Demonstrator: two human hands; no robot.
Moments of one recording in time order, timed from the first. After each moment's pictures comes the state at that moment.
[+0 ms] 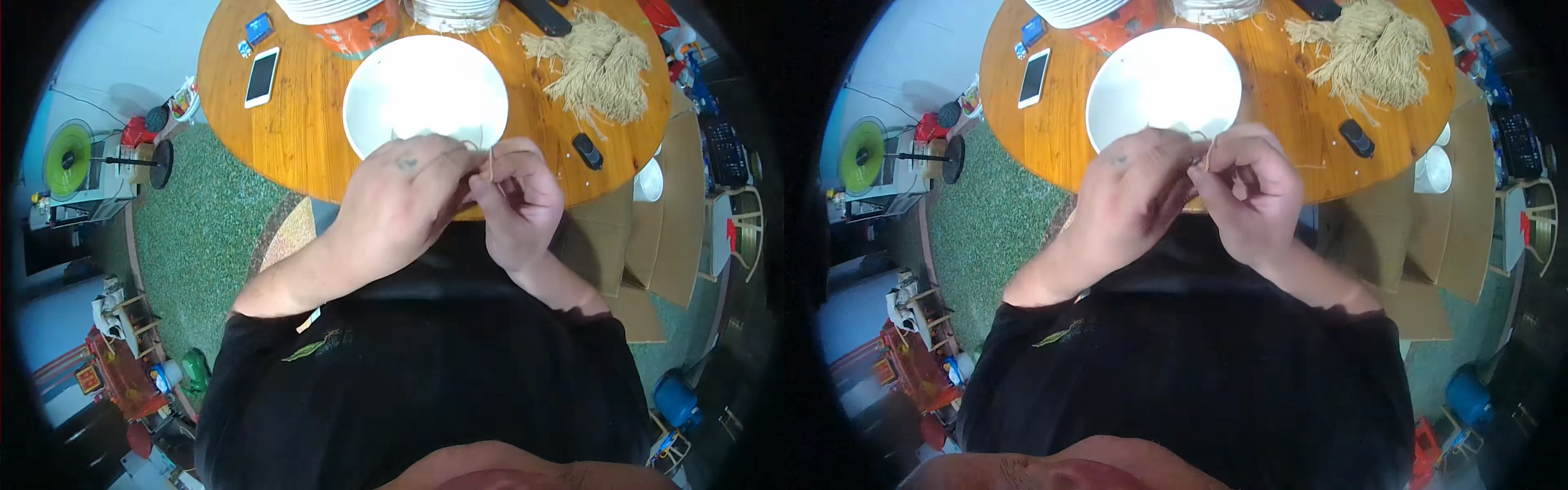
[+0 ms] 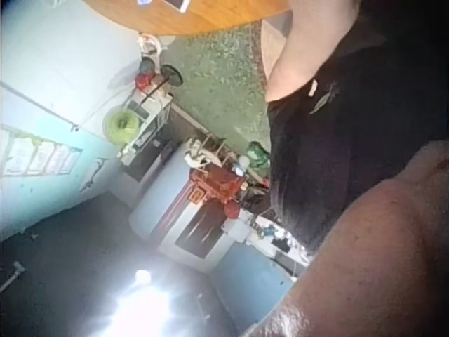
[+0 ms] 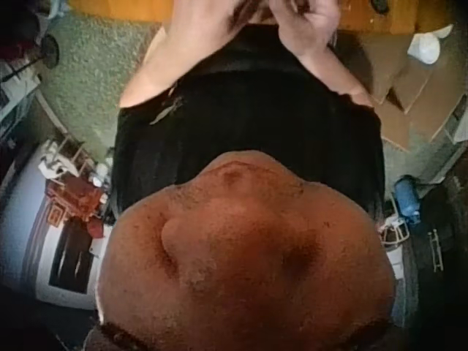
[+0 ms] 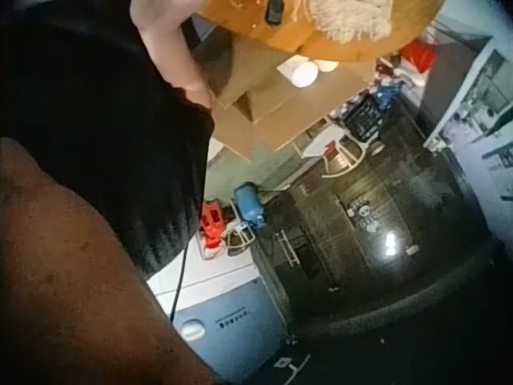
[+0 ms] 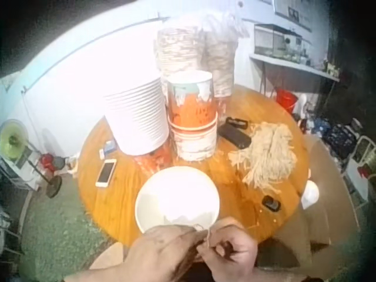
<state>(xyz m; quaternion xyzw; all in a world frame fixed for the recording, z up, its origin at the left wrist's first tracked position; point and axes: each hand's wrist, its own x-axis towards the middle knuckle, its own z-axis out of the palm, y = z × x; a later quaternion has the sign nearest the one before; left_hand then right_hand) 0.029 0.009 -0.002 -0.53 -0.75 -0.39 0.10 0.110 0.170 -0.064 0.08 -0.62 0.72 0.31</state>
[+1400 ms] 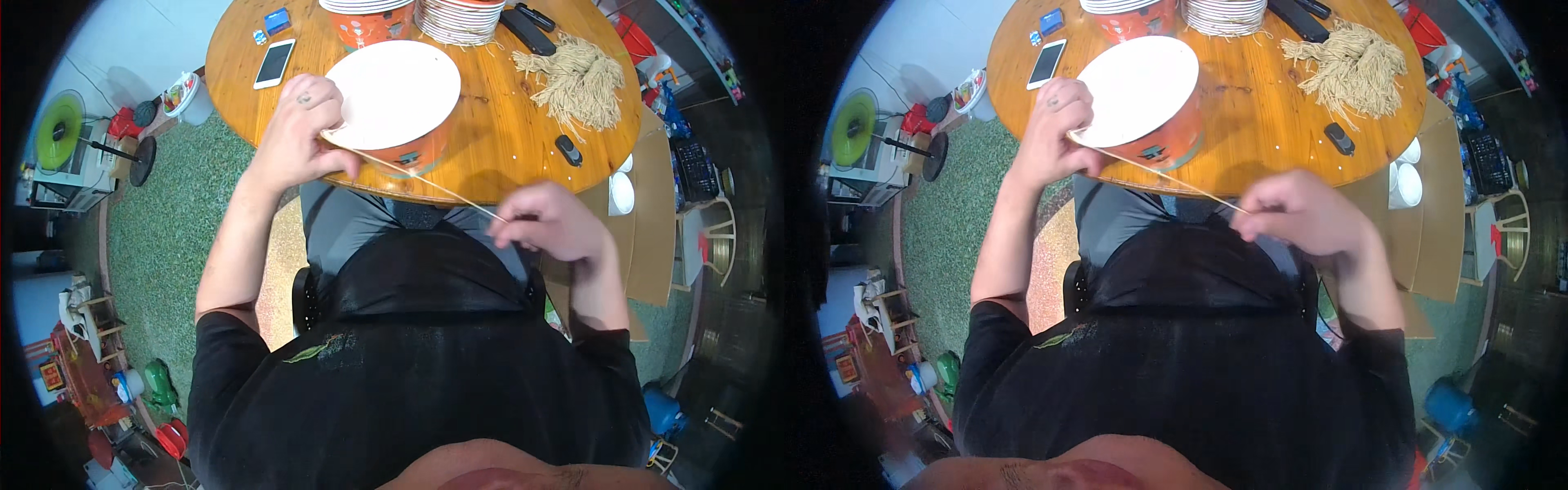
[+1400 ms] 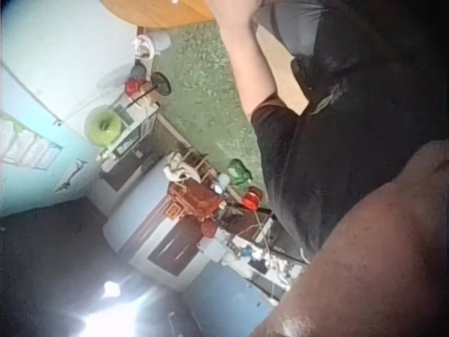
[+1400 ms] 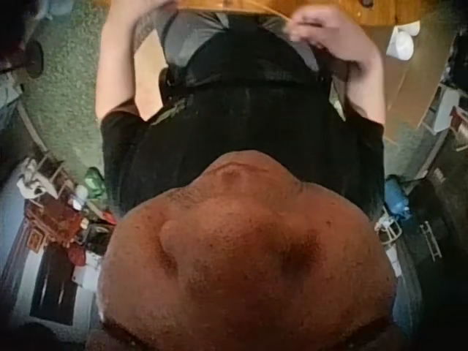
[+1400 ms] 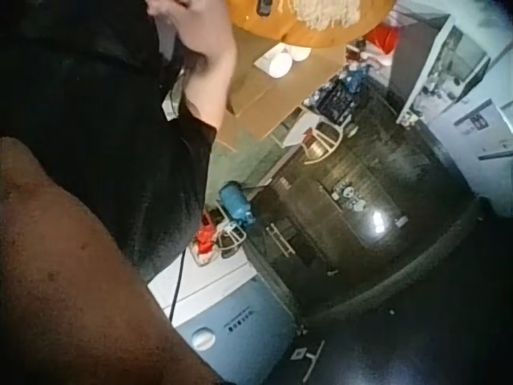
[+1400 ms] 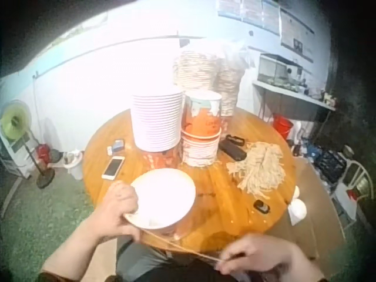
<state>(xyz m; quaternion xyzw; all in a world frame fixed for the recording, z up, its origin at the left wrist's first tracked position) -0.055 -0.105 -0.032 -0.59 -0.74 -0.25 0.22 0.162 0.233 -0.003 0.06 -0.77 0.58 -0.26</state>
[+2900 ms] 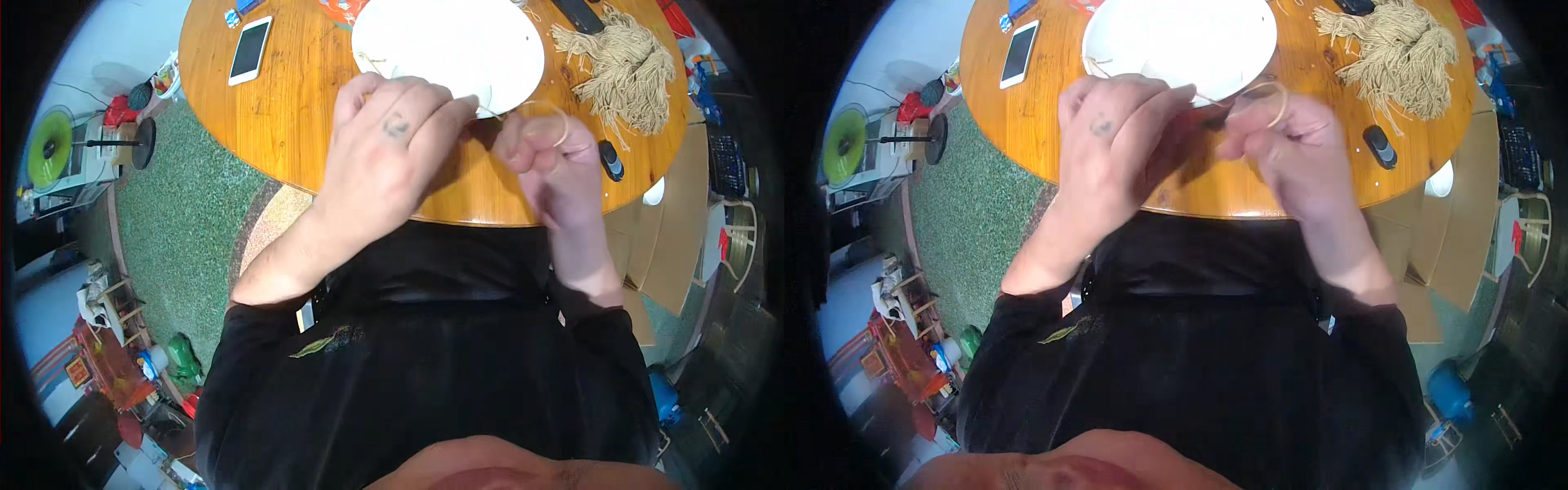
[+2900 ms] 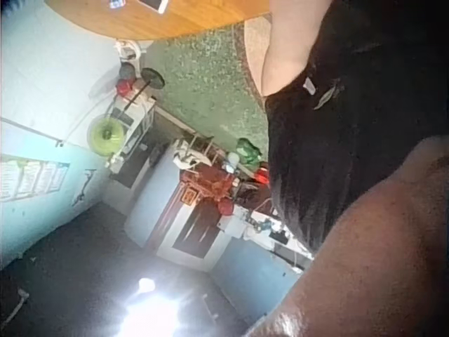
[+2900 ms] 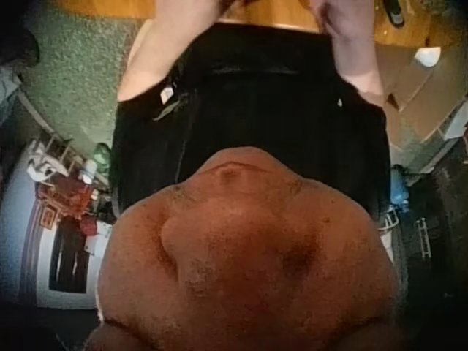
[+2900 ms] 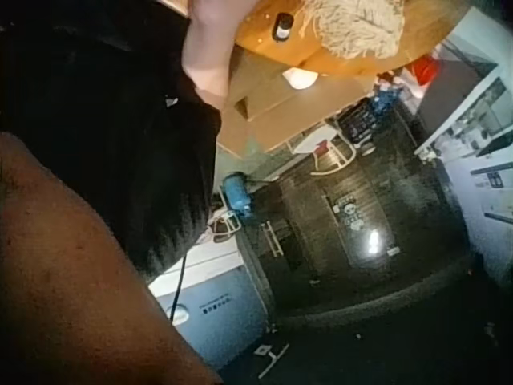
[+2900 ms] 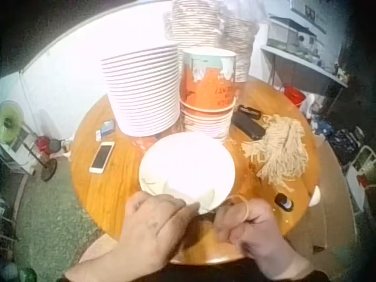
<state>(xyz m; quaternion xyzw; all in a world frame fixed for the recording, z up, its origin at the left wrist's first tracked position) -0.022 -0.005 -0.038 -0.50 -0.78 -0.29 0.26 0.059 0.226 -0.090 0.18 -0.47 0.86 0.05</state>
